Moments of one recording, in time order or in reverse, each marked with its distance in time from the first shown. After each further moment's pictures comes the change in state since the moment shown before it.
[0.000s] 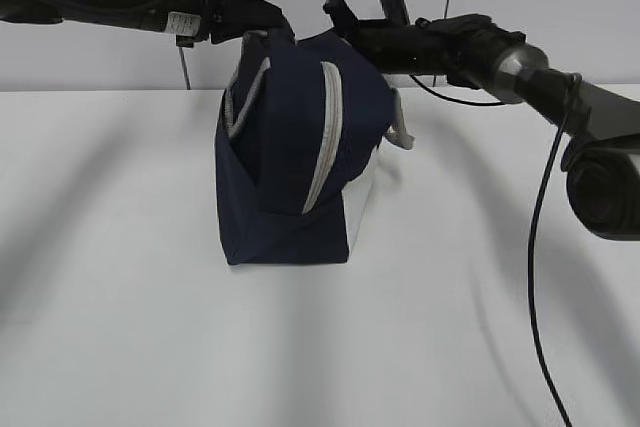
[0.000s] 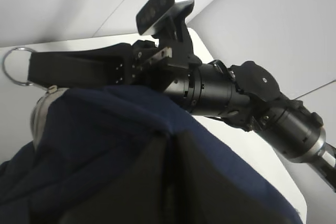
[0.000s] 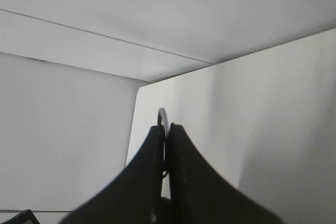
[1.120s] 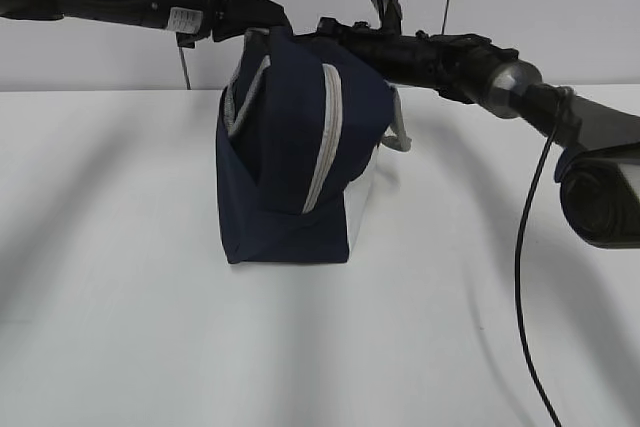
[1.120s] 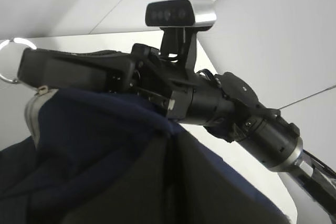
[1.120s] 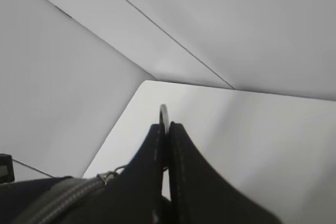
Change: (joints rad) left arm -0.008 -0.010 0.000 0.010 -0.014 -0.064; right arm 0.001 0.036 0.011 0.230 -0.069 -0.594
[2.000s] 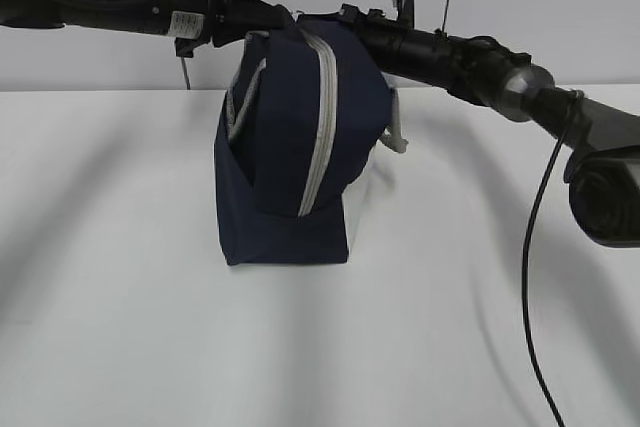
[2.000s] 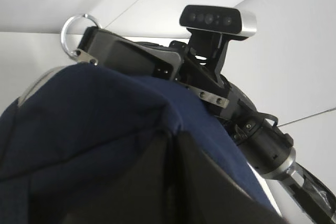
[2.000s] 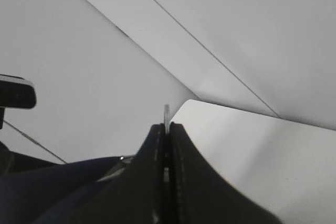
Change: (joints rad) left arm -0.003 -0.016 0.061 -0.045 -0.054 -0.025; right arm -0.025 0.006 0.002 0.214 -0.152 -0.156
